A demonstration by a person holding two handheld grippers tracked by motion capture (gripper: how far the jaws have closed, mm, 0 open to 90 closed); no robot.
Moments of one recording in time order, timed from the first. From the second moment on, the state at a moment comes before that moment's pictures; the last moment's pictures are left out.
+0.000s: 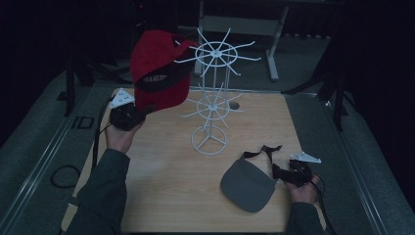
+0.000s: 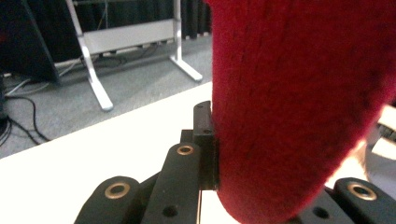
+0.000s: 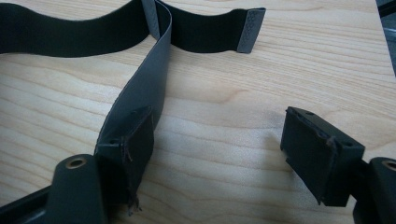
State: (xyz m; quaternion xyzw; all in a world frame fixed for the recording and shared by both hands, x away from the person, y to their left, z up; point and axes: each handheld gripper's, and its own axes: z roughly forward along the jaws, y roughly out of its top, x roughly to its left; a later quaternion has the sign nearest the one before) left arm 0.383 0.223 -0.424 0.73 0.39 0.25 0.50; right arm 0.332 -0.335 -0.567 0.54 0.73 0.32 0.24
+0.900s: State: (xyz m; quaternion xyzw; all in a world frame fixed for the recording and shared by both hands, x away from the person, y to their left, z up) left arm 0.382 0.218 -0.462 0.75 0.40 0.22 0.47; right arm 0.332 -0.335 -0.567 0.54 0.74 0.32 0.24
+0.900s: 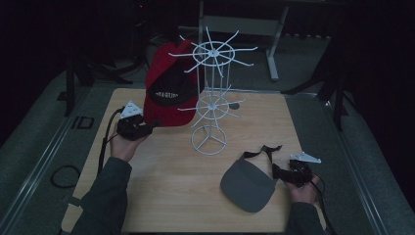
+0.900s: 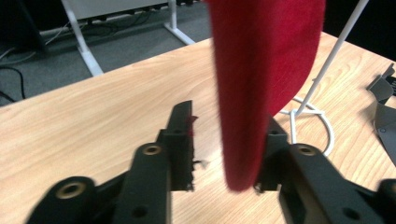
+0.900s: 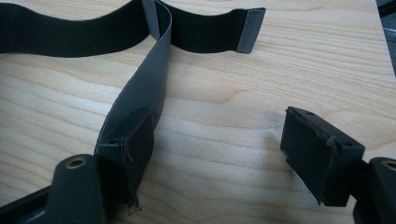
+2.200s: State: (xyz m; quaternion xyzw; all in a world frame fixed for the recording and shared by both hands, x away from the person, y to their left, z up) left arm 0.349 0.228 -0.520 0.78 0.44 0.23 0.39; right arm 0.332 -0.335 -0.567 0.54 0.74 0.32 0.24
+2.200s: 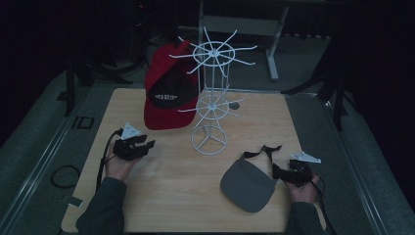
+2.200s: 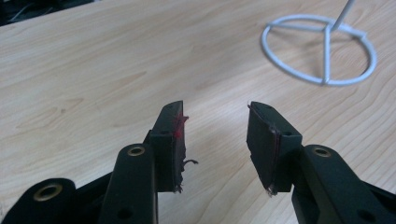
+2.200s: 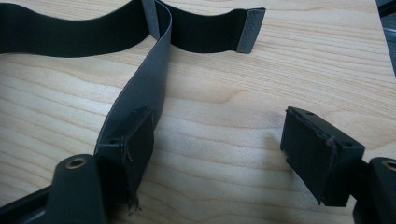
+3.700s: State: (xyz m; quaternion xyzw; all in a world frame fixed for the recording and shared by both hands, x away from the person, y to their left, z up) left arm 0.347 0.231 -0.557 0.78 0.47 0.21 0.37; right arm 0.347 -0.323 -0.539 0.51 0.75 0.36 0.24
